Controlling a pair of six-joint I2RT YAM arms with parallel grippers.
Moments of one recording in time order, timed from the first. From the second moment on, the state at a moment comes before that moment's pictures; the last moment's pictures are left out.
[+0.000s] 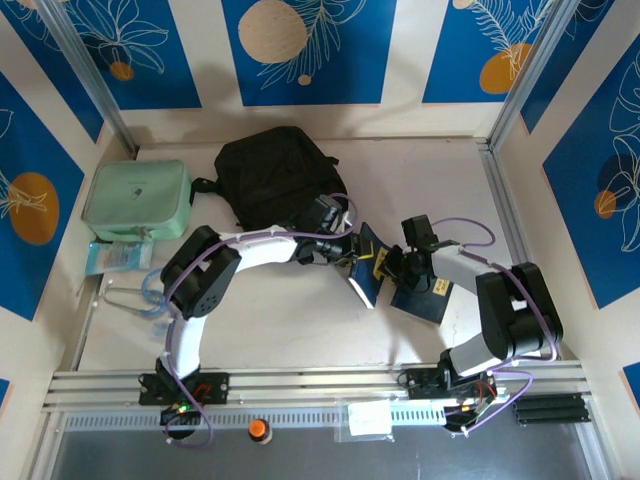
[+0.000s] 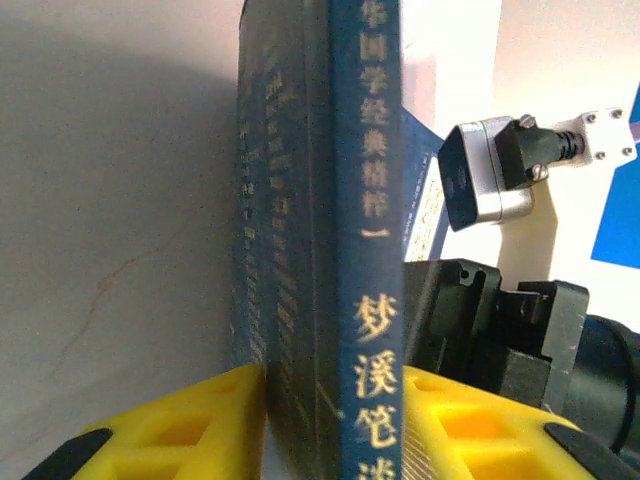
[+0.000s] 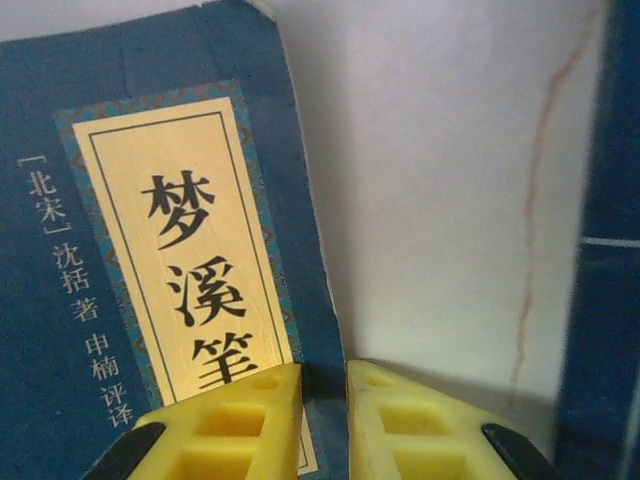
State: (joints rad) left arm -0.79 2.01 1.31 -0.03 0.58 -1.04; right arm 0.26 1.50 0.68 -0.36 -0.31 0.93
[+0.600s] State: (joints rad) left arm -0.80 1.96 1.39 -0.28 0.53 -0.93; right arm 0.26 1.53 0.69 -0.34 -0.35 0.92
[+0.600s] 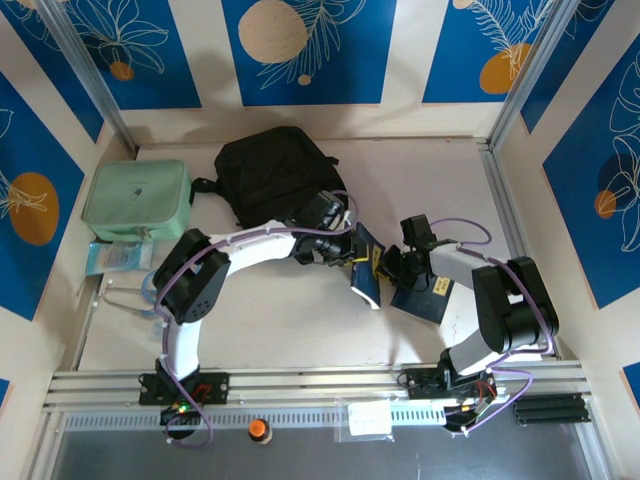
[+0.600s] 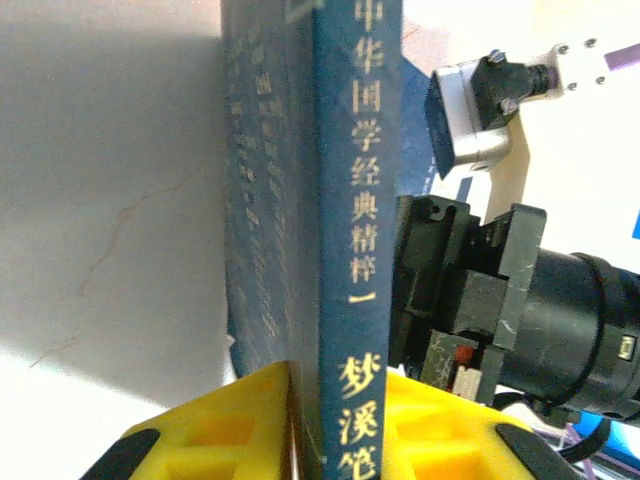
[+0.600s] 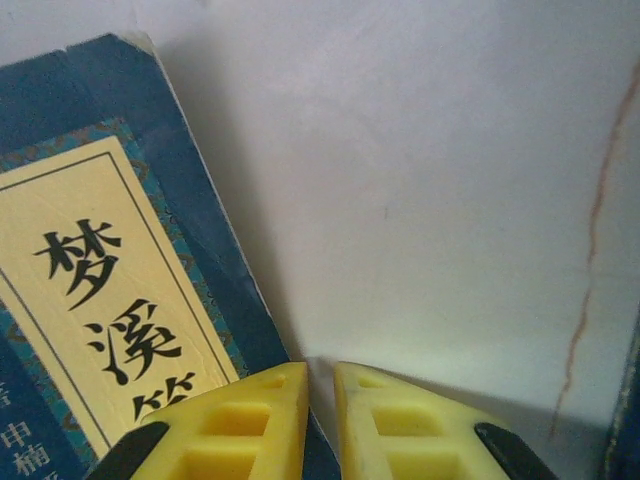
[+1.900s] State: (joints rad) left arm -0.55 1.71 1.24 0.17 0.33 -1.10; right arm 0.31 1.30 0.70 0.23 -0.54 1.32
